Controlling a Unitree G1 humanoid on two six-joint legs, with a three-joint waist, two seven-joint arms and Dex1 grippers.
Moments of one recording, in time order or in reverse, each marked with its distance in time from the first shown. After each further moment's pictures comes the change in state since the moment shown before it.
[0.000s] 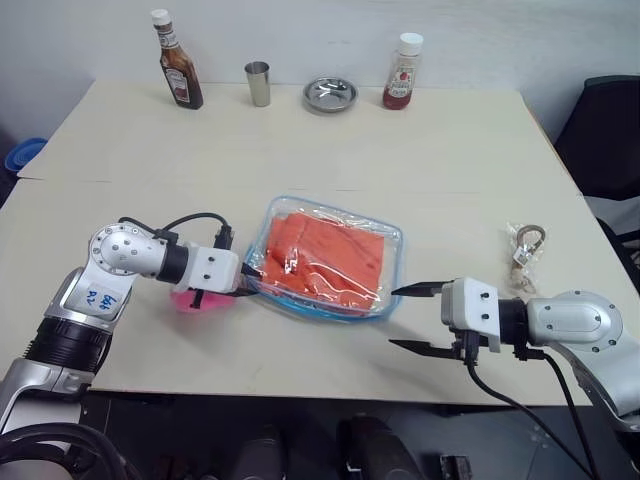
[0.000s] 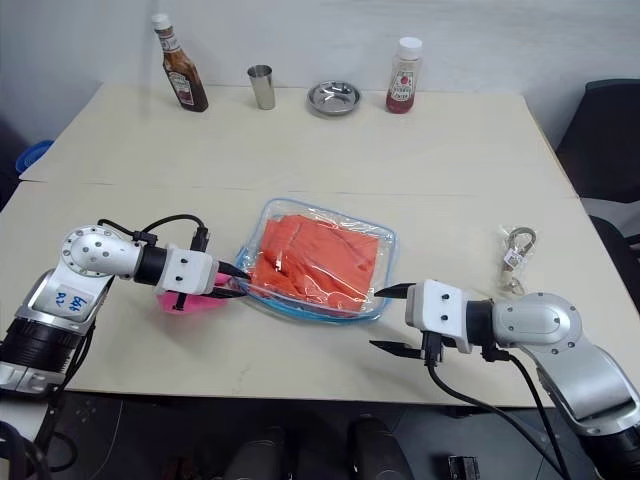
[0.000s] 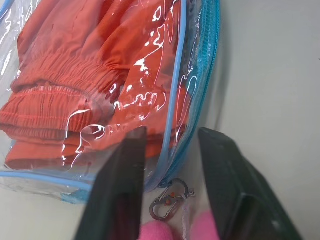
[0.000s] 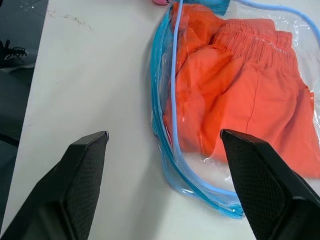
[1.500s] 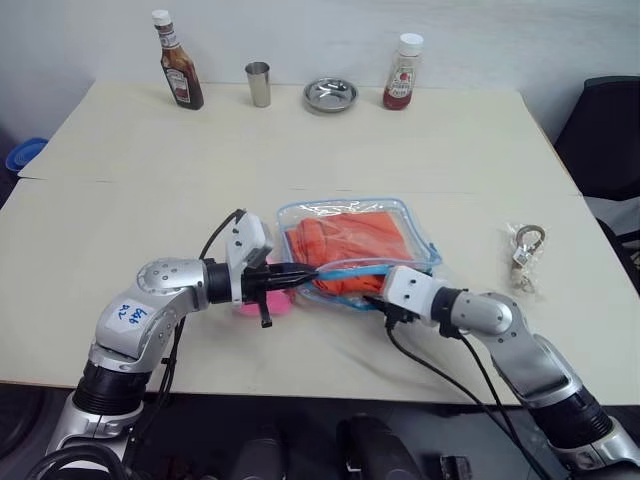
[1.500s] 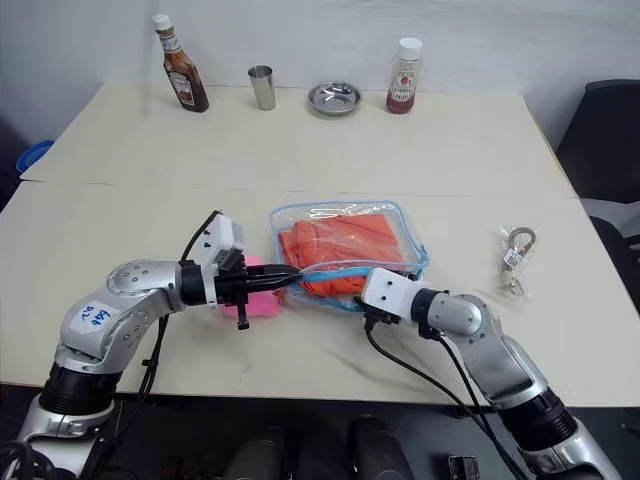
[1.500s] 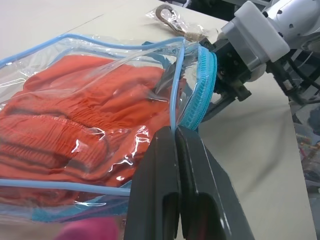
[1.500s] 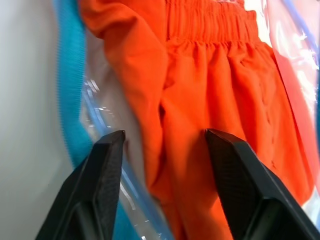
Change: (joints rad) left arm 0.160 -0.274 0.143 -0.476 -0.442 0.908 0.389; right arm -0.172 0.264 0.269 0.239 -0.446 -0.003 -0.357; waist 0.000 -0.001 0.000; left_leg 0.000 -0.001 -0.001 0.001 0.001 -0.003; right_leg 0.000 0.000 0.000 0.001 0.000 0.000
